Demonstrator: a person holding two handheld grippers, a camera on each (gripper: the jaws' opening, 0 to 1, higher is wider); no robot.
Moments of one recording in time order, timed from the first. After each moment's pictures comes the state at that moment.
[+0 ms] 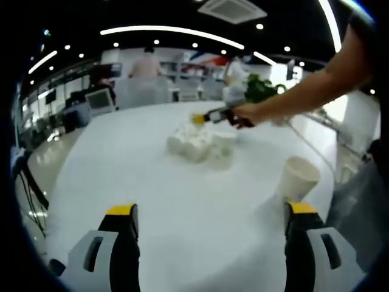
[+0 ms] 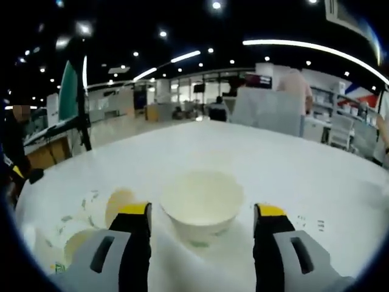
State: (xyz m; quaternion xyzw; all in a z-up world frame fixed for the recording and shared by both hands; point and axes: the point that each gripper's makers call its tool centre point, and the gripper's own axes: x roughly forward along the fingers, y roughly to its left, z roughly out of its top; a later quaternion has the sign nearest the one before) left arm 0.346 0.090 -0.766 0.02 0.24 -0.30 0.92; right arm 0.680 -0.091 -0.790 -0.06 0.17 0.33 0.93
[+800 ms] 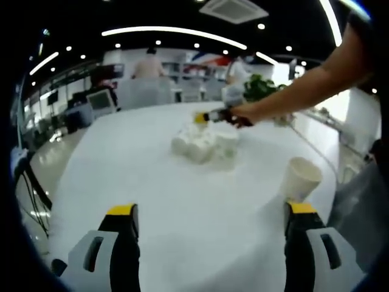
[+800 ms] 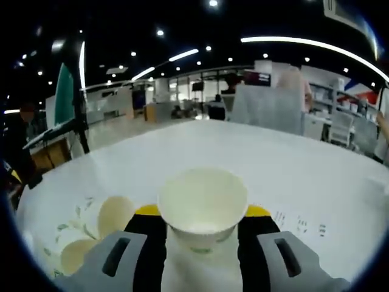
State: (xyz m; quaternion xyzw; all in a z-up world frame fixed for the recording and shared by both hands) left arm 0.348 0.094 -0.770 0.02 0.24 -0.29 0.93; right arm 0.696 -0.094 -0.789 -0.05 0.18 0.32 0.93
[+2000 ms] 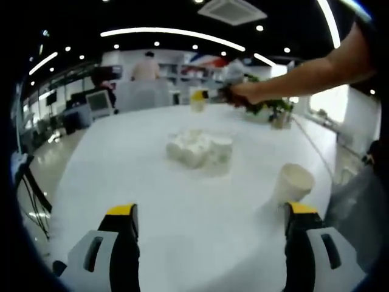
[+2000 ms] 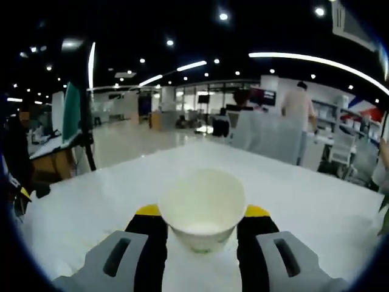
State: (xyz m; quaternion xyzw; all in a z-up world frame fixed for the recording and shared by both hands) left arm 0.343 0.087 -0.753 0.02 0.23 -0.30 0.93; right arm 0.702 -0.098 -0.683 -0.07 0.13 0.34 0.93
